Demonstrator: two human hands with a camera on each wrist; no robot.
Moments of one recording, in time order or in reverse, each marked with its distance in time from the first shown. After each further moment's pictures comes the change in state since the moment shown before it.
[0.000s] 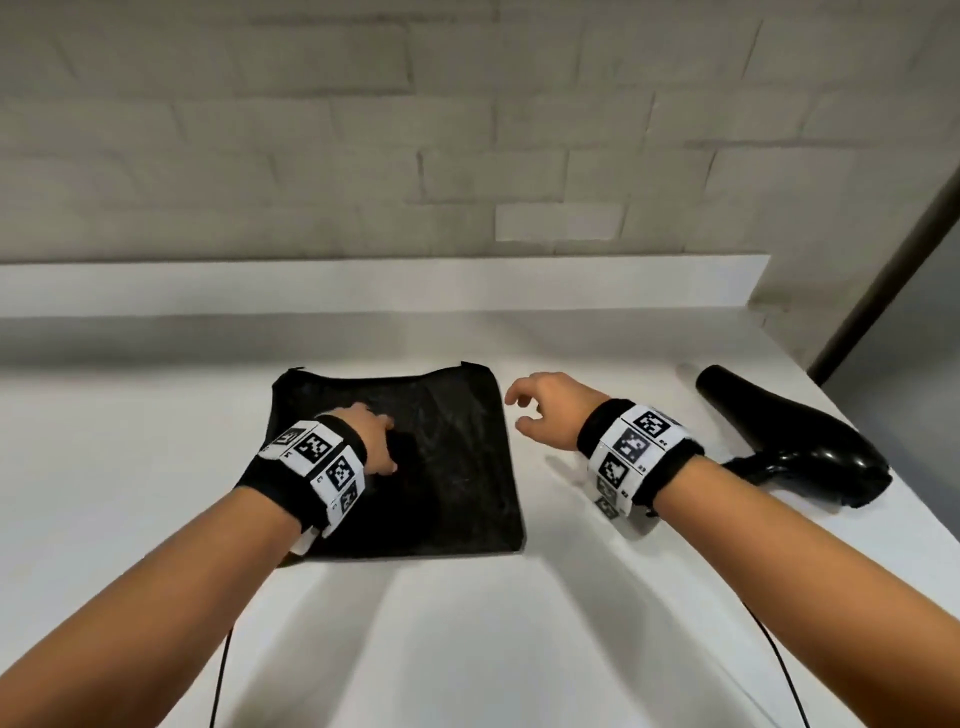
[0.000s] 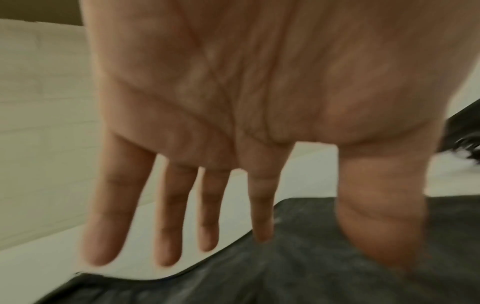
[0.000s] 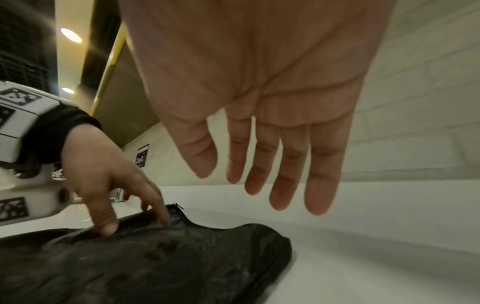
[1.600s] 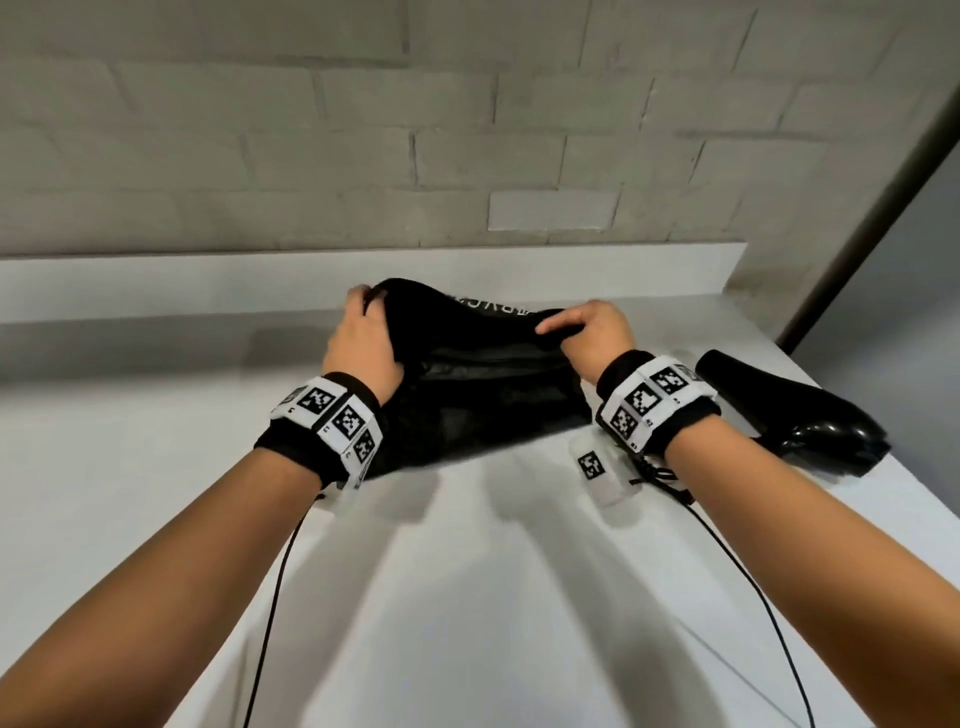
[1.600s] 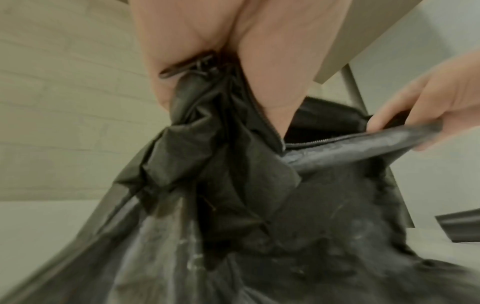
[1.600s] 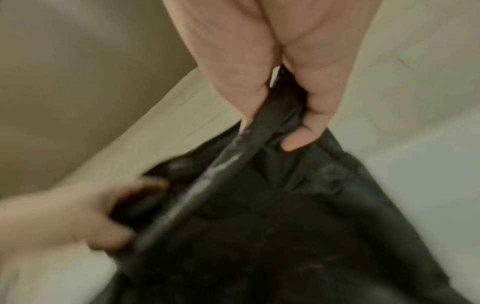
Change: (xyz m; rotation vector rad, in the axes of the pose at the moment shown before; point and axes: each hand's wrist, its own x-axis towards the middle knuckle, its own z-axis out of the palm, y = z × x) left_hand 0.046 -0.032 -0.029 -0.700 0.687 0.115; right_hand 0.039 -0.014 -0.017 0.503 0.622 0.325
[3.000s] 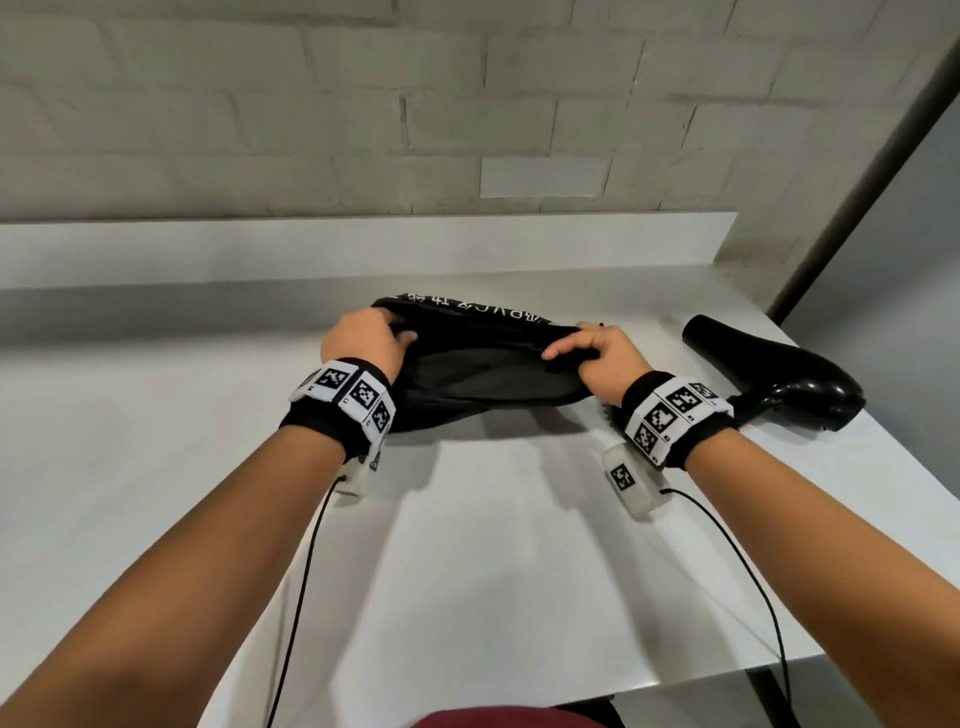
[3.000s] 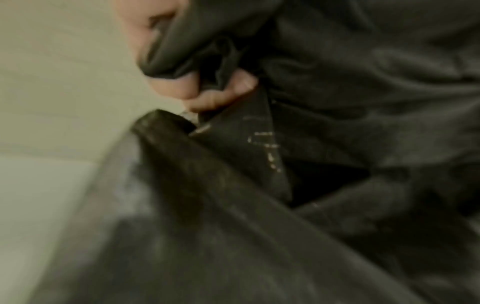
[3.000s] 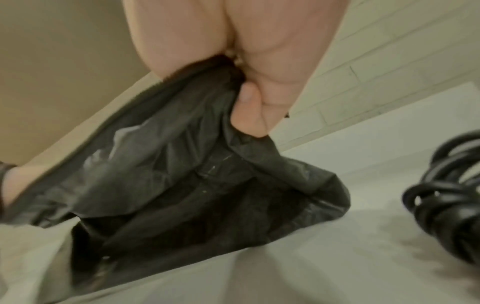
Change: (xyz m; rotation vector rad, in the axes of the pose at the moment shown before) left_hand -0.027 0.008 0.020 0.135 -0.088 -0.171; right_hand -0.041 0.059 -0.004 0.061 -0.181 -0.152
